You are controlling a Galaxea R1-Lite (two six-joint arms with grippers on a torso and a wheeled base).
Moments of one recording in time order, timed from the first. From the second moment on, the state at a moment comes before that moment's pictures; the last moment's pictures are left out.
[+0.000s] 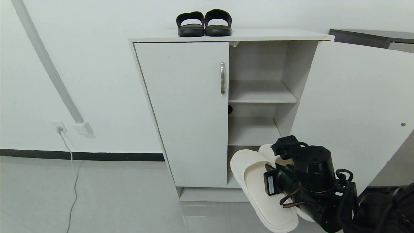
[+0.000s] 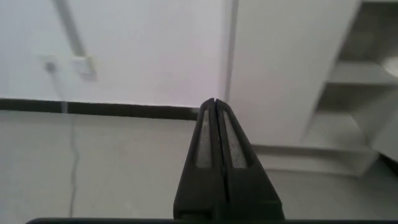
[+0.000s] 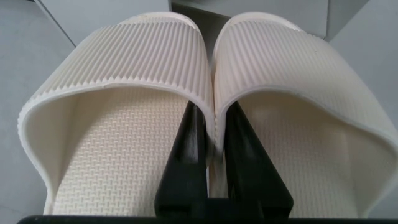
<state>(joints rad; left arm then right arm) 0.00 0.01 -0.01 -0.01 0.05 0.02 0.79 1.82 -0.64 -0.79 -0.51 0.17</state>
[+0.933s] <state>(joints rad) 0.00 0.00 0.00 0.00 -0.05 0.02 0.81 1.87 -0.68 -0.93 -0.61 0.07</state>
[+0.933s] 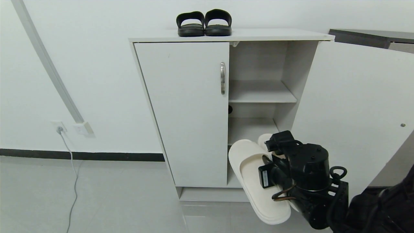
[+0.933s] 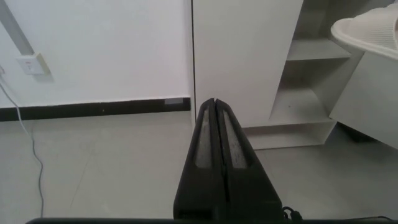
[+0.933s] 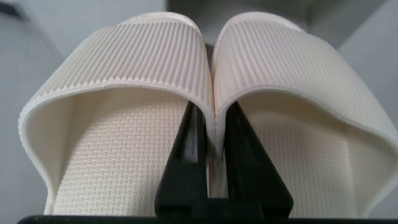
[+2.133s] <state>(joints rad) 0.00 0.00 0.00 0.00 -0.05 0.01 0.77 2.07 -0.87 -0.87 -0.72 0.23</state>
